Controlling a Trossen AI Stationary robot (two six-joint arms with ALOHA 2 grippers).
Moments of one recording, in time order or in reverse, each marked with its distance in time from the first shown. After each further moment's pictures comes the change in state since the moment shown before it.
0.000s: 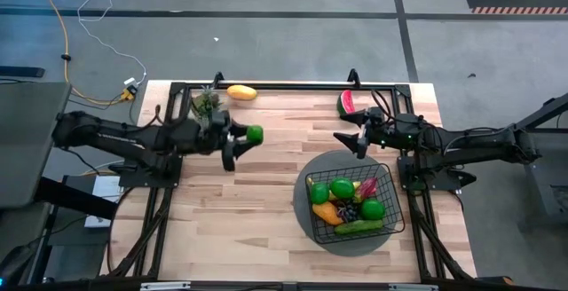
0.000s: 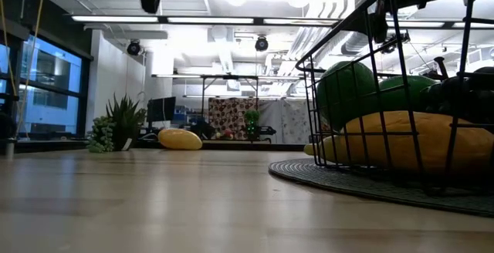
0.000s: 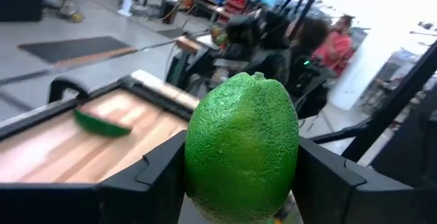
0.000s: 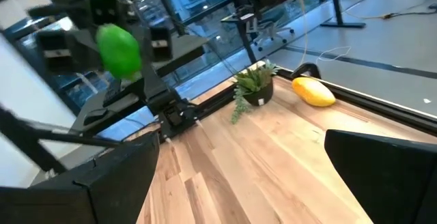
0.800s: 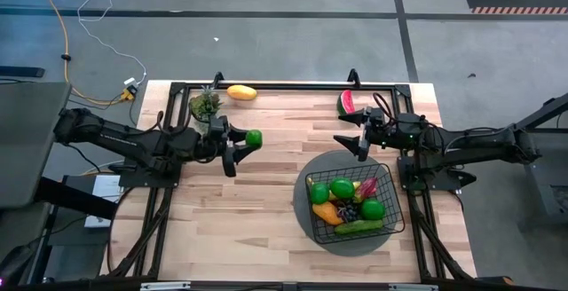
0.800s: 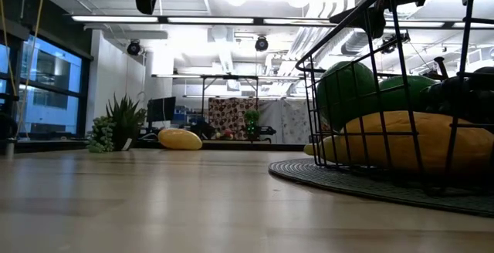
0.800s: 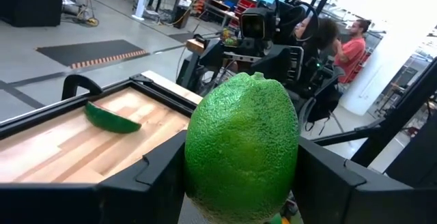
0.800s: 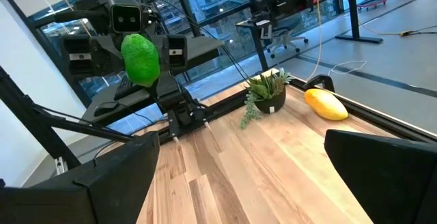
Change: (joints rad) left arm -0.093 0.007 -0.047 0.048 -0.140 0.002; right arm 0.001 0.000 0.000 0.038 -0.051 -0.083
